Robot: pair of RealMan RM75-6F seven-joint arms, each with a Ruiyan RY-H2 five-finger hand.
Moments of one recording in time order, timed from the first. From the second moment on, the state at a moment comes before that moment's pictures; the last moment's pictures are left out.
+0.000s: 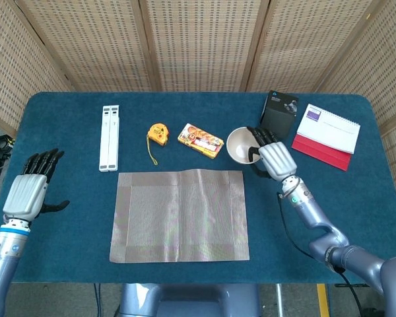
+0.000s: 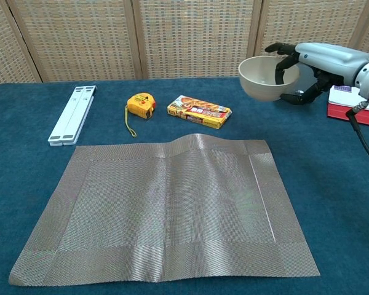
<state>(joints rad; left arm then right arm) -0.36 -1.08 -0.13 -1.85 1.23 1.27 0.23 0.77 -1.55 0.17 -1.04 -1.47 1.04 0.25</state>
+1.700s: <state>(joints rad) -0.37 -1.07 -0.13 -1.84 1.23 1.24 0.20 0.97 -1.66 0.08 -1.35 -1.48 0.77 -0.07</state>
